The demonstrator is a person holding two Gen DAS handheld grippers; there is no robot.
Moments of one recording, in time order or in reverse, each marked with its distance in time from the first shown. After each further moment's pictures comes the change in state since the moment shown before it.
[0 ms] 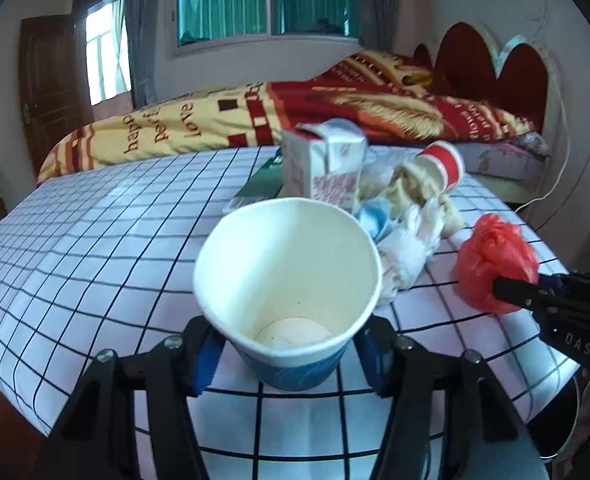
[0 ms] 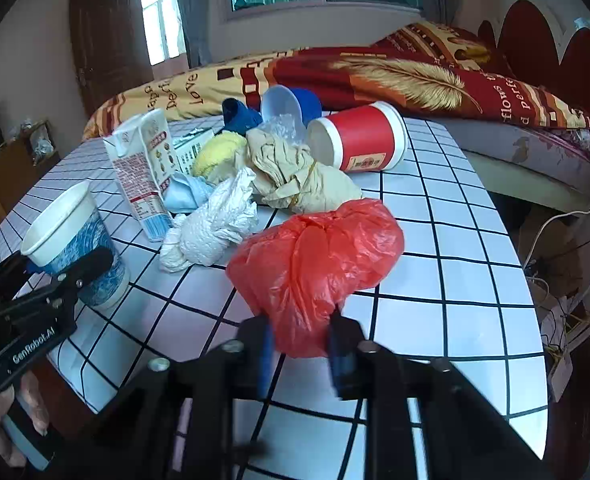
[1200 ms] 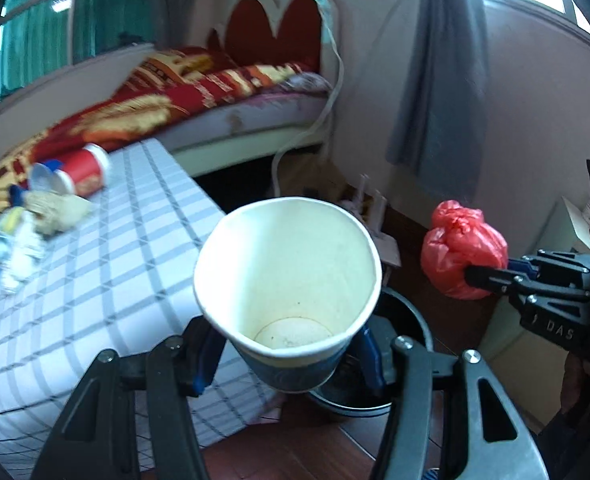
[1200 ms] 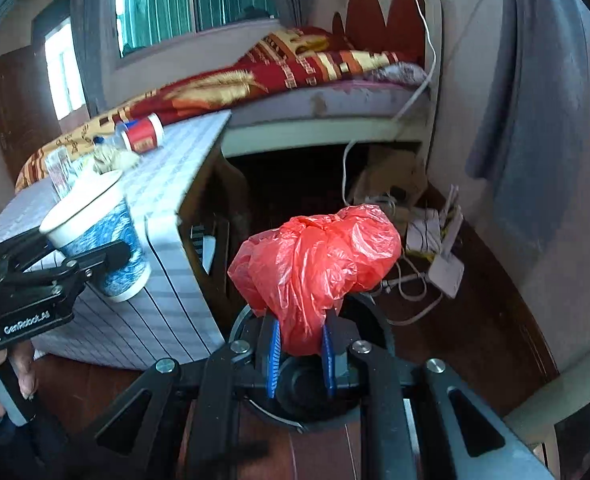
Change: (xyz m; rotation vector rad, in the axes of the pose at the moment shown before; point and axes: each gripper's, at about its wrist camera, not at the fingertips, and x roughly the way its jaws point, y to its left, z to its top) left arm -0.097 -0.255 -0.067 0.349 0.057 -0.550; right arm -0.225 -0.194 -0.203 0.256 -0.050 -0.292
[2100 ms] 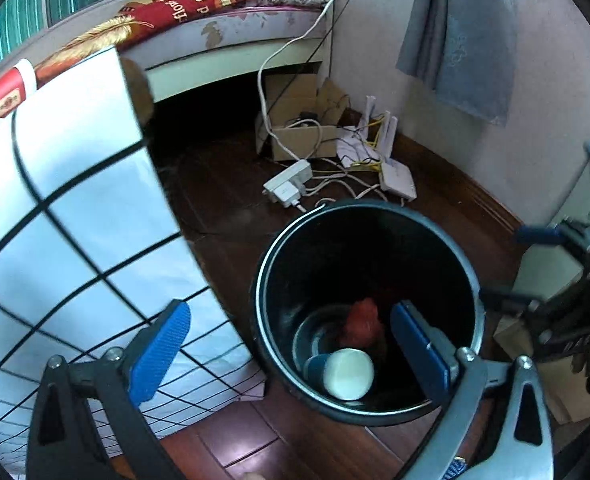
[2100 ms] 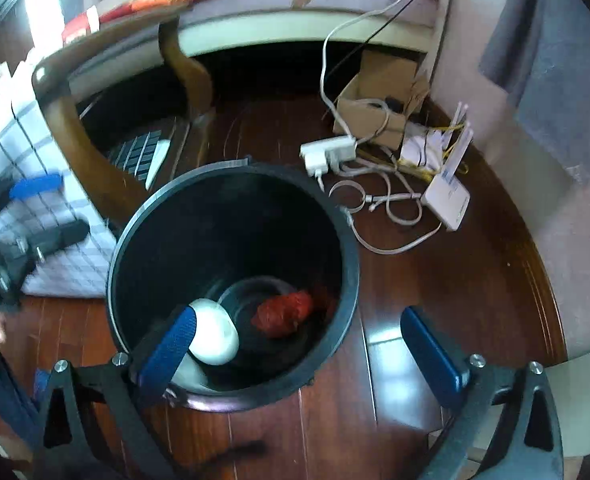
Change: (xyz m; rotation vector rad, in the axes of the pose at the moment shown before) left arm 0.102 -0.025 -0.050 0.011 0.219 0.050; right arm 0.120 -0.077 -0.065 -0.042 0.245 -0.028
